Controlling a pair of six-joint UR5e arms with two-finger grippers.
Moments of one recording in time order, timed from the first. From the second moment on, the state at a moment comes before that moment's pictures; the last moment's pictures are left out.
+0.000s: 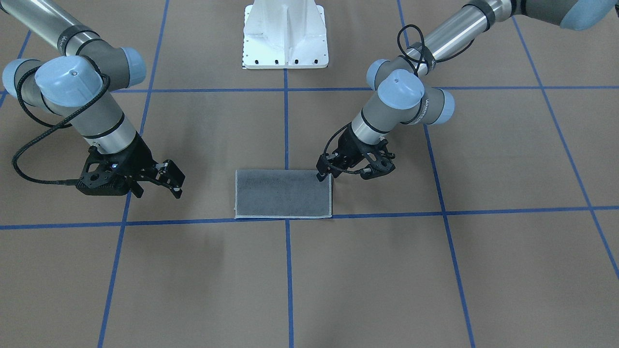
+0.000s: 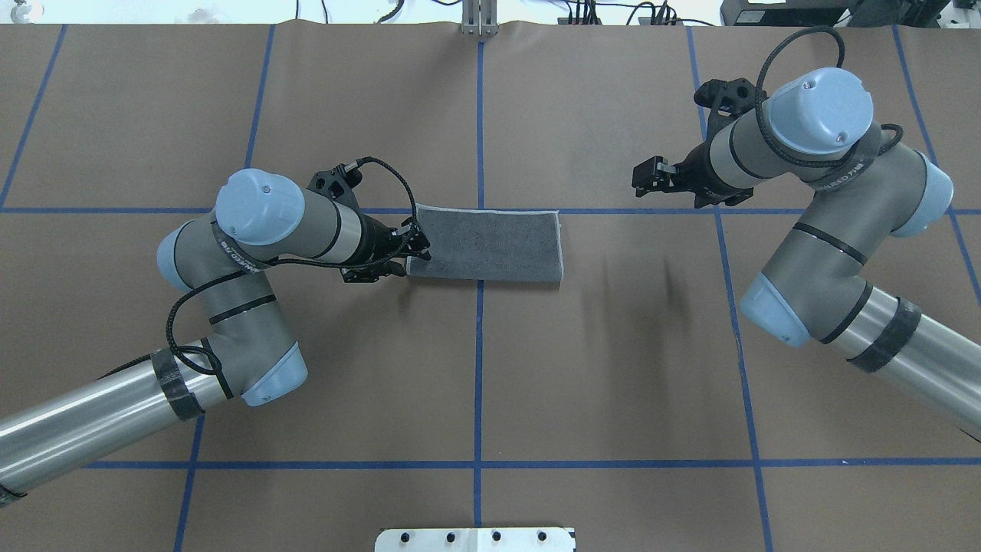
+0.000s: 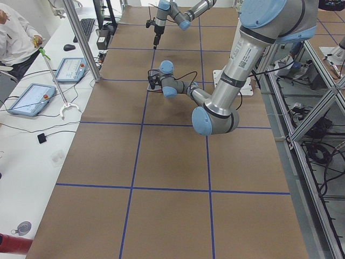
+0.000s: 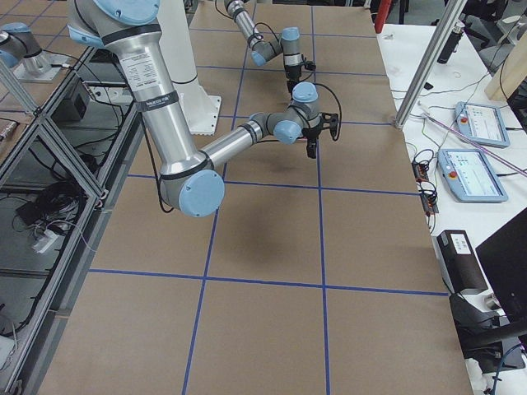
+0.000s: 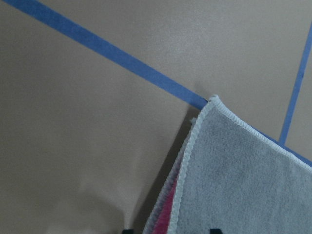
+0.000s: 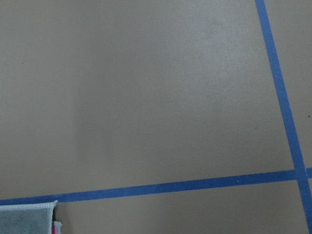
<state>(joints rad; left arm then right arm) -0.59 -2.16 -1.38 -2.37 -1.94 -1.73 0.81 -1.18 1.66 -1.17 1.96 1.20</state>
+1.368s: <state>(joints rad) -0.59 -2.15 -1.38 -2.37 -1.95 -1.73 0.81 -1.18 1.66 -1.17 1.96 1.20</state>
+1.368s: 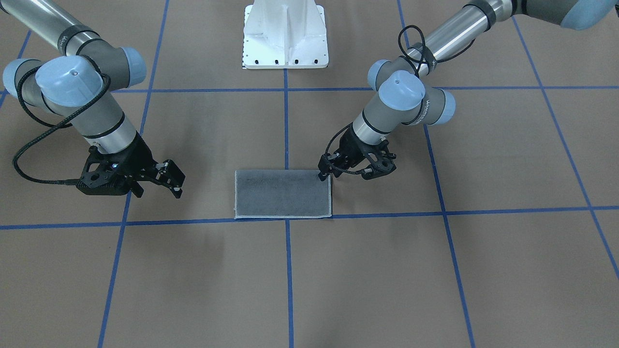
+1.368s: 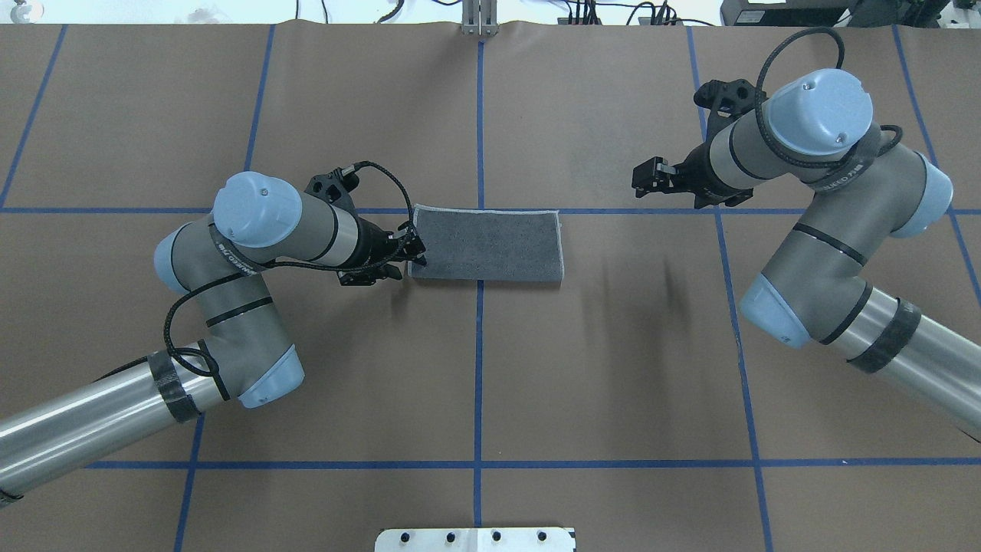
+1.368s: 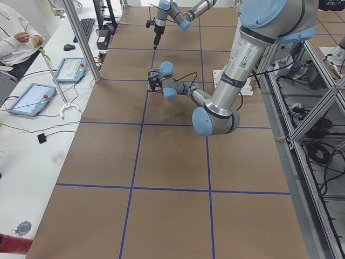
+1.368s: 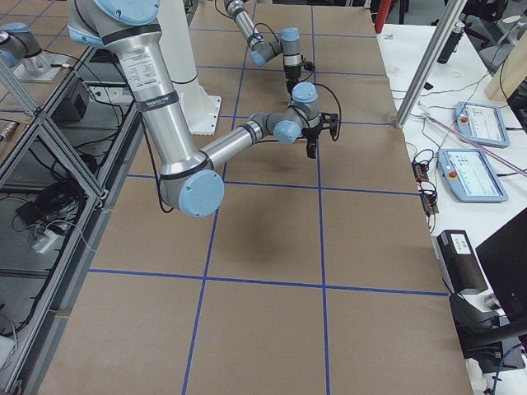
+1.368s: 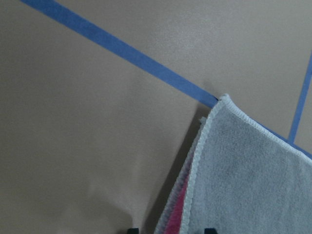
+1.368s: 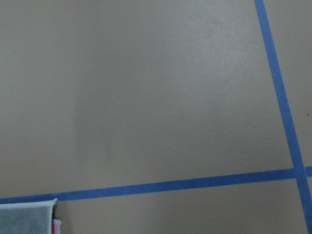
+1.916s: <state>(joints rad) -0.59 -2.15 -1.38 -2.37 -1.95 -1.73 0.81 -1.18 1.66 -1.17 1.96 1.20</state>
